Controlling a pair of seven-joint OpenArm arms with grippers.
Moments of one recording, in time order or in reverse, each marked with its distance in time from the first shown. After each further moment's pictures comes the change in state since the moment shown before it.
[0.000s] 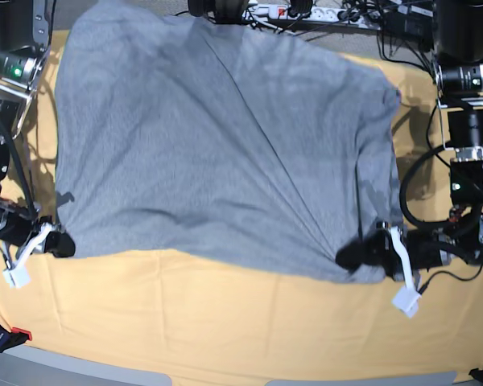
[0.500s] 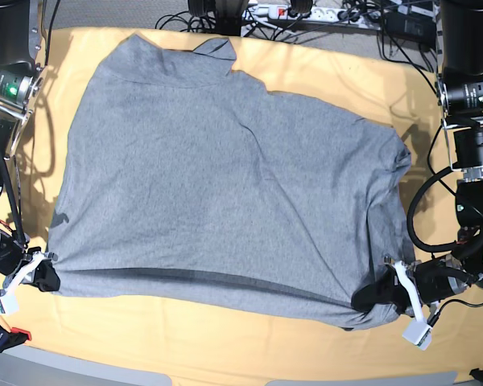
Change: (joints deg) left arm -5.4 0.2 0.0 0.0 13.2 0.0 -10.0; right arm 5.3 0.0 0.0 0.0 -12.4 0.2 10.1
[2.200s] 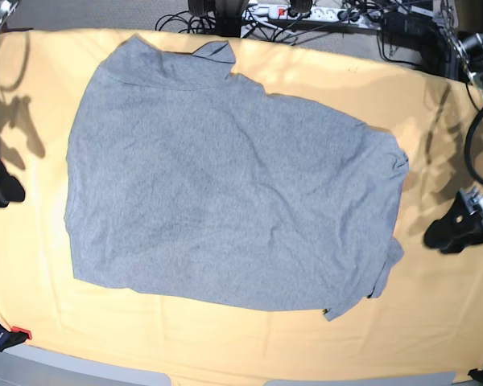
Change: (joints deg) left arm 21.9 -7.1 -30.8 0.3 -24.9 1.8 15.3; right arm -33.5 8.9 23.3 23.9 45.2 0.0 -29.5
